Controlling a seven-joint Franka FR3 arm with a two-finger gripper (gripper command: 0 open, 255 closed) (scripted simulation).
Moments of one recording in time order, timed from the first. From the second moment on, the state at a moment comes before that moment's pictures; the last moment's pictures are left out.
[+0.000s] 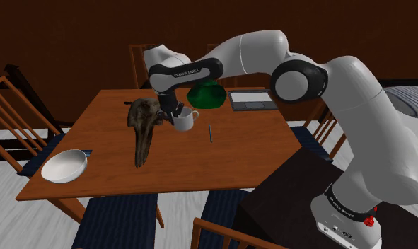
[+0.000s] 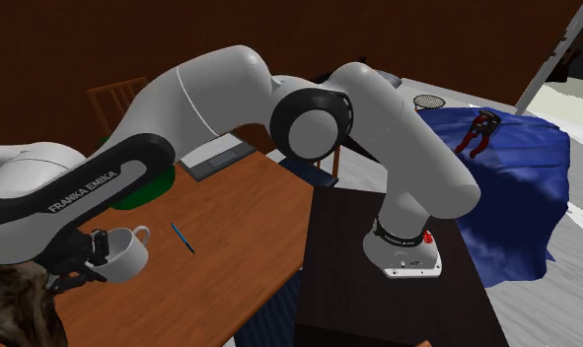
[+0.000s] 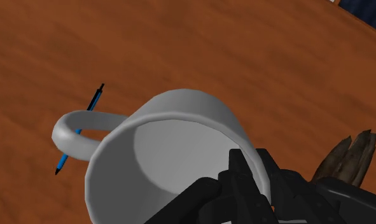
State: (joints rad) arm 0.25 0.85 0.23 -1.09 -0.20 1.80 0.53
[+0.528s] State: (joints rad) arm 0.25 0.90 0.23 -1.12 -0.21 1.87 0.54
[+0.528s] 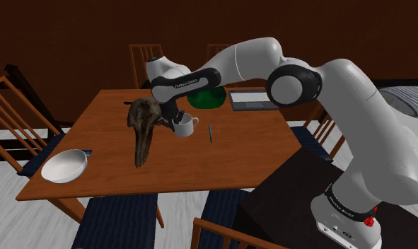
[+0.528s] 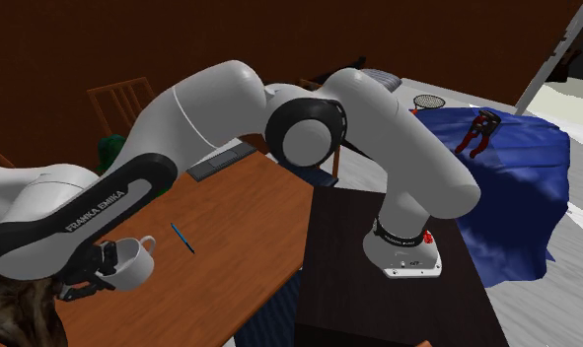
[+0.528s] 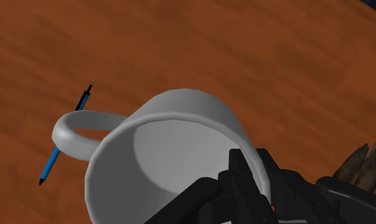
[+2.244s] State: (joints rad) arm 0.26 1.11 0.20 -1.10 -0.24 2.06 0.55
